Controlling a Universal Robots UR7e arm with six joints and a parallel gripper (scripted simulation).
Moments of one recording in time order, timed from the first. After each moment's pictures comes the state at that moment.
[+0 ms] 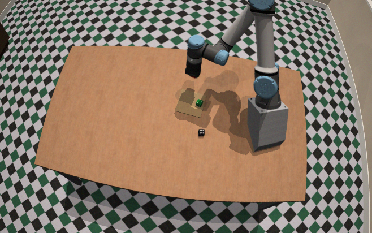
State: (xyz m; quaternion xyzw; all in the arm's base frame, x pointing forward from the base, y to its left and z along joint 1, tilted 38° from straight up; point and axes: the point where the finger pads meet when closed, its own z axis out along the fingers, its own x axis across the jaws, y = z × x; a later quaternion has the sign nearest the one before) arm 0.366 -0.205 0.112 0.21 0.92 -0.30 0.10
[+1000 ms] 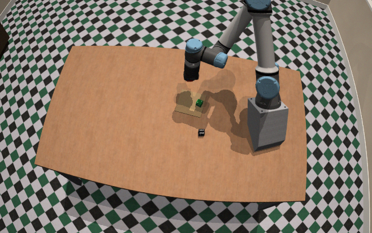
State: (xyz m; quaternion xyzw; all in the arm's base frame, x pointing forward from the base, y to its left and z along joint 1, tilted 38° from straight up) arm 0.390 -0.189 0.099 -0.01 0.95 -0.32 0.03
